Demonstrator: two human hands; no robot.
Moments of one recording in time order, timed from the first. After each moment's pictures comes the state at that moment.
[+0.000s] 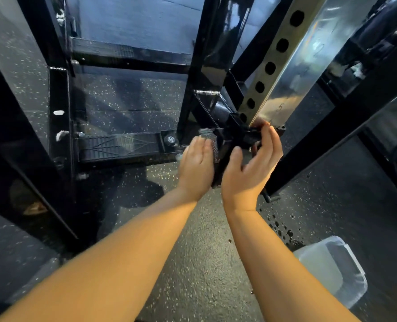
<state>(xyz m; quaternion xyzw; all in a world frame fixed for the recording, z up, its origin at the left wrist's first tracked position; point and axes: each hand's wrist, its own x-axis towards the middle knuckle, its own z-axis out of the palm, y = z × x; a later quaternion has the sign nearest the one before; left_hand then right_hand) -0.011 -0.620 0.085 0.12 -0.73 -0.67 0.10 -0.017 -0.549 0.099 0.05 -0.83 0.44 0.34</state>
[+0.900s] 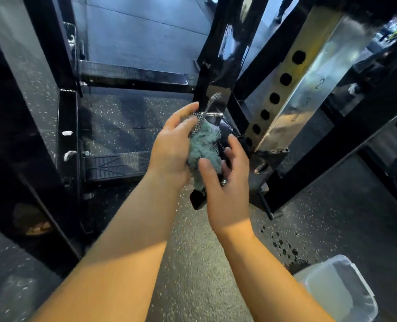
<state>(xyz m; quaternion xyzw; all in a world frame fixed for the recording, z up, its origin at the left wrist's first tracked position) -0.022 -0.690 0.157 0.16 -0.38 -0.91 0.09 0.013 -0.592 0.135 0.10 -0.83 0.55 0.09</state>
